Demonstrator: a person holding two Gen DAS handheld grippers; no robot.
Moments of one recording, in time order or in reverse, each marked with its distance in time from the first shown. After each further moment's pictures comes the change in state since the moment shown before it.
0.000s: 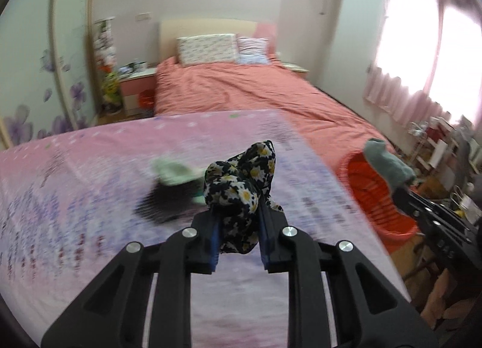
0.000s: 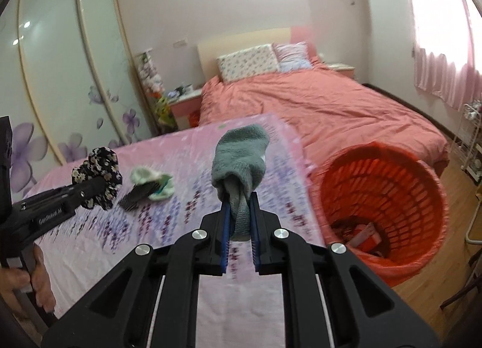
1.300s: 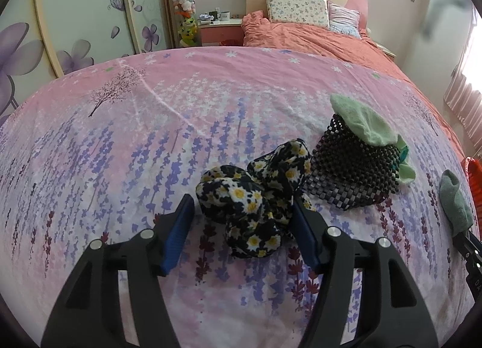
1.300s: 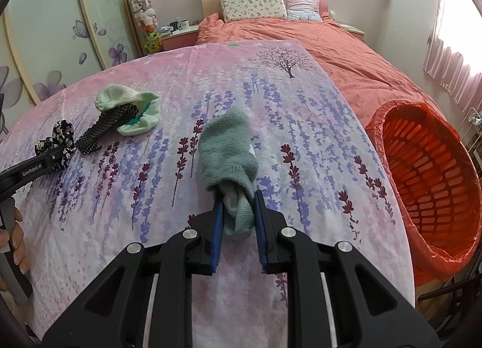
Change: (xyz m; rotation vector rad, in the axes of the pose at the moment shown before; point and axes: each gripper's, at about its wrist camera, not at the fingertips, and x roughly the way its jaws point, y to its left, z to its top) left arm 0.092 0.171 -0.049 -0.233 0.200 0.352; right arm 0.120 0.064 -0.048 -0.126 0.308 -0.070
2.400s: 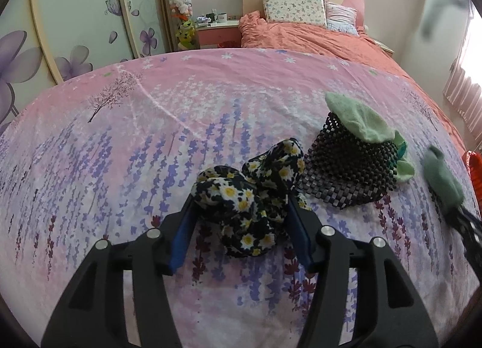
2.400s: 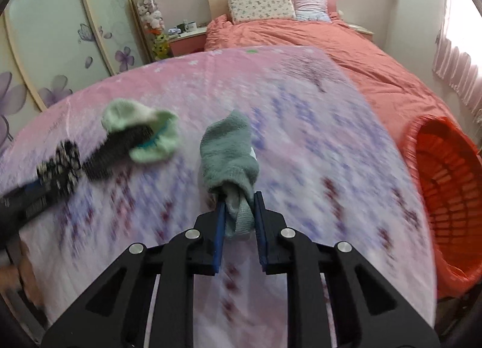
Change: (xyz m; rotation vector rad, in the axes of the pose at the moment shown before) left arm 0.003 0.002 0.002 0.031 -0.007 0.011; right arm 0.008 0.016 0.013 -0.009 -0.002 0.011
